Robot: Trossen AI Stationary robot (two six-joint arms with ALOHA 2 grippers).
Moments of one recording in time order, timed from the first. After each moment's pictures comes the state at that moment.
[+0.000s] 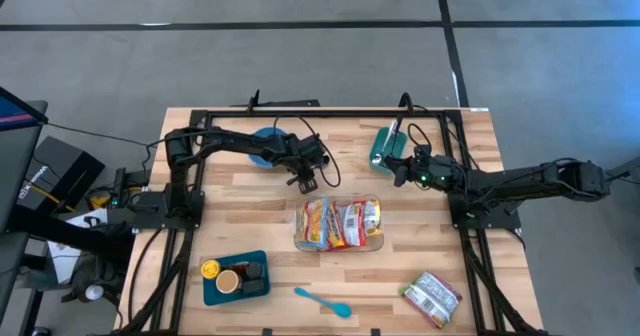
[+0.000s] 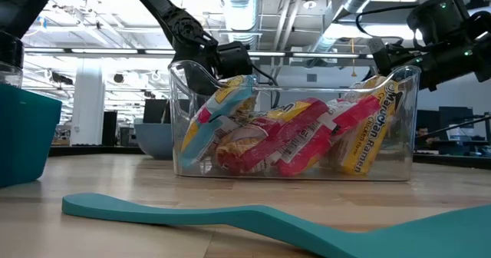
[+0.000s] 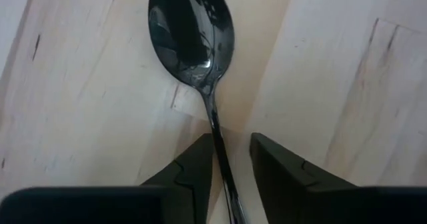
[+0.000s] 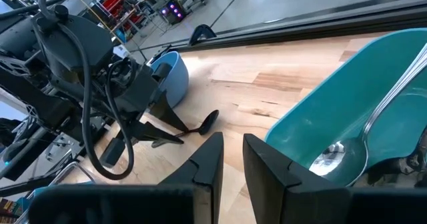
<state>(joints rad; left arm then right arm) 0.31 1.97 1.20 -0.41 -0.08 -0.01 -0.22 0.90 0.11 0.52 0.34 0.76</state>
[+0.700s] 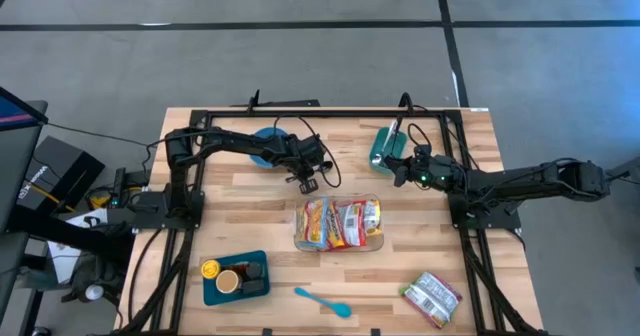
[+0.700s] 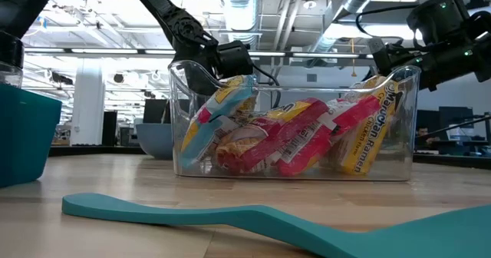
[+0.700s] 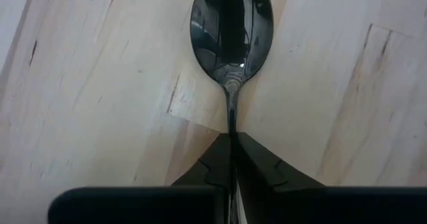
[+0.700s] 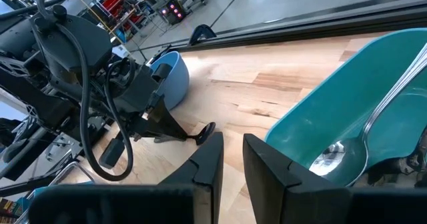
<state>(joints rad) 0.31 1.97 1.20 -0.40 -0.08 -0.01 -0.22 0.90 0.11 0.52 0.34 0.76</state>
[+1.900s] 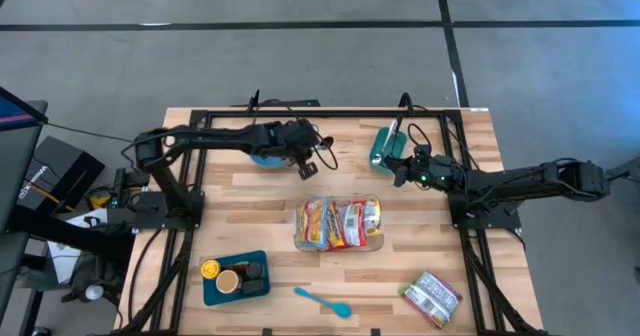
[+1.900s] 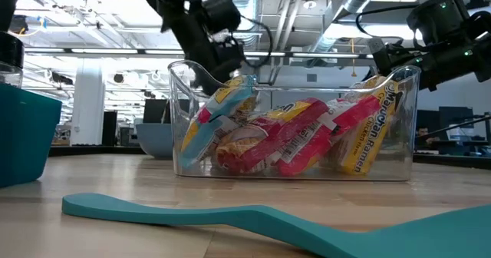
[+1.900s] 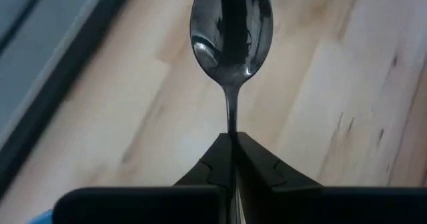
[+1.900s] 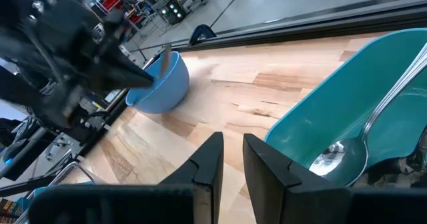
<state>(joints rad) 0.31 1.73 1.19 -0.40 -0.21 -0.04 -0.22 0.90 0.11 0.52 0.34 0.76</state>
